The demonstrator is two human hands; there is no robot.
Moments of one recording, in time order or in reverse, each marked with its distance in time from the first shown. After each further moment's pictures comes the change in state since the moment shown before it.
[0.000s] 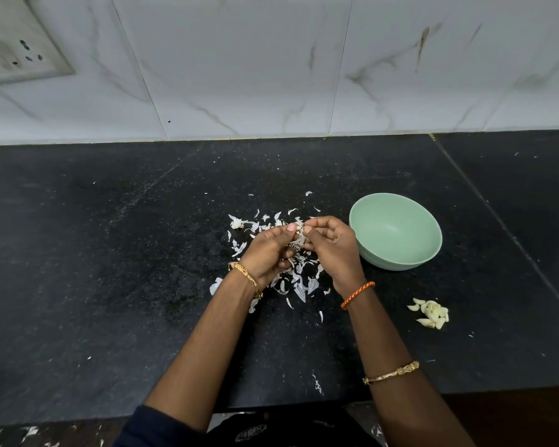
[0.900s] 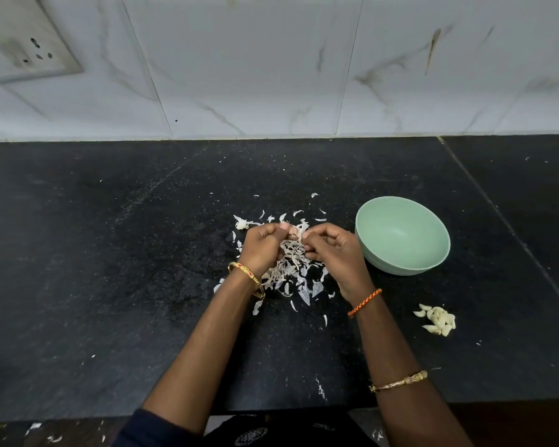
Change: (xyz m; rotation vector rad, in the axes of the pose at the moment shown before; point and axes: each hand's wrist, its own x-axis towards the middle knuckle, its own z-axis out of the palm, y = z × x) left_hand 0.002 0.006 -0.010 0.357 0.227 0.204; right_hand -0.004 -0.003 -0.005 -0.034 -0.132 0.016
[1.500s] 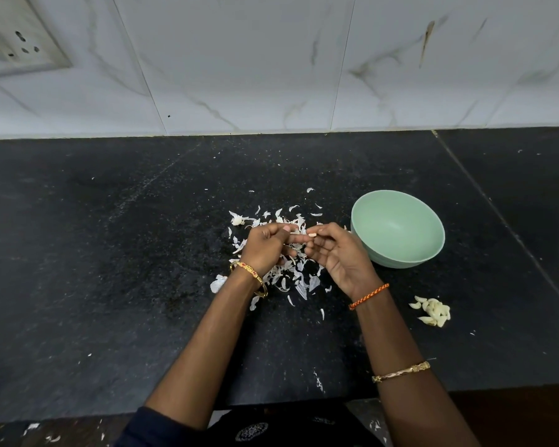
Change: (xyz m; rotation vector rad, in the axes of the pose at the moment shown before) left_hand -0.005 -0.002 0.006 0.041 -0.113 -0.019; right_hand -0.004 -0.012 -0.007 0.490 0.009 0.311
